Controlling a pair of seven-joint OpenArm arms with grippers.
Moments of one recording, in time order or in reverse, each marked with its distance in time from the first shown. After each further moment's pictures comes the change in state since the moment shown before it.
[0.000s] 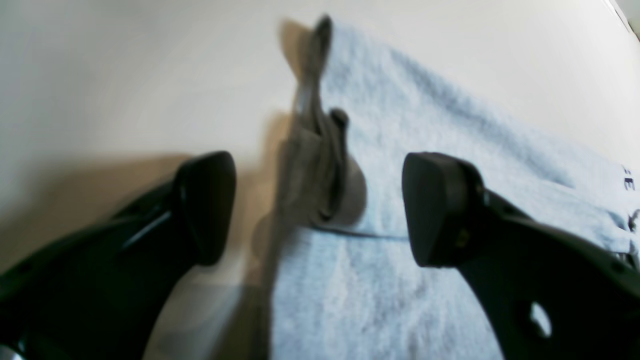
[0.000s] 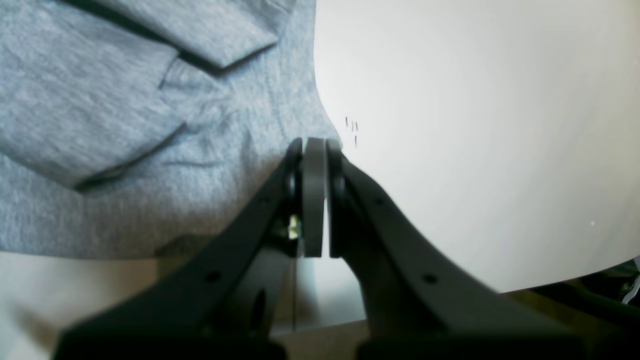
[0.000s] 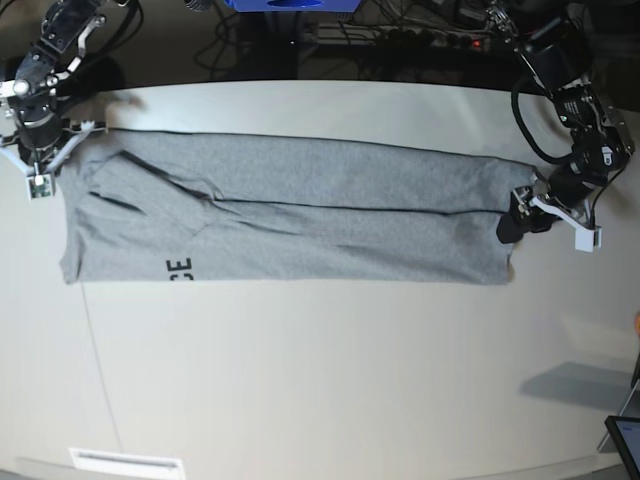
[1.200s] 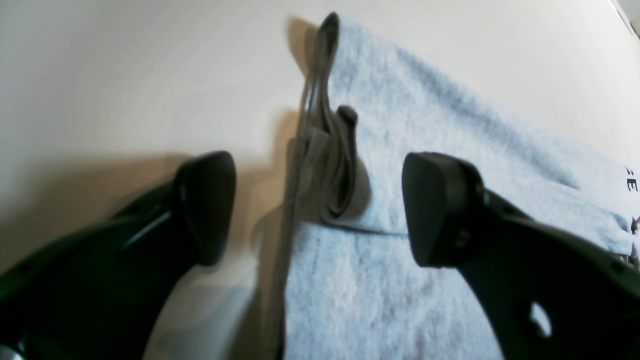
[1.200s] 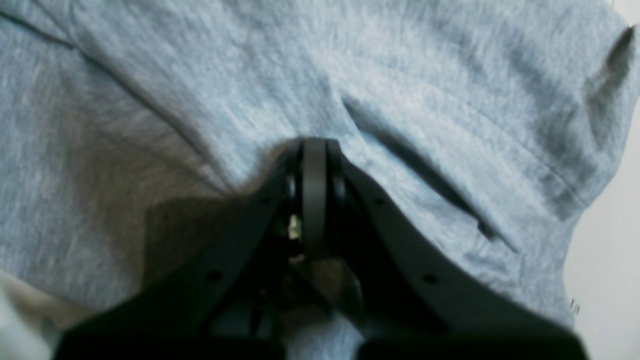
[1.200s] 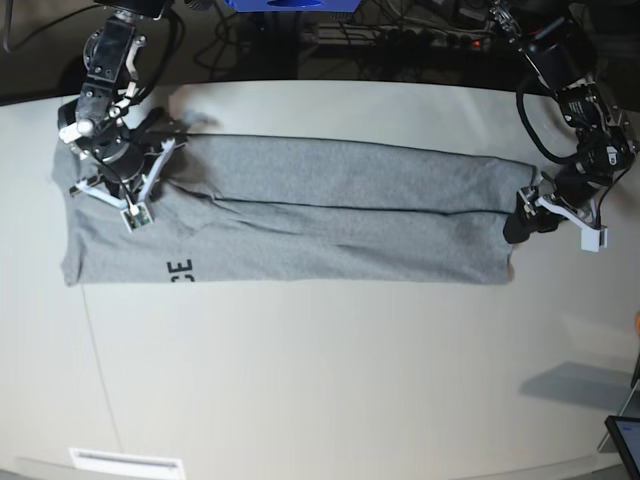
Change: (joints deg) left arm 0.1 -1.1 -0.4 0.0 0.2 0.0 -0.2; right arm 2.5 -0.3 -21.8 -8.0 1.0 -0.8 -2.3
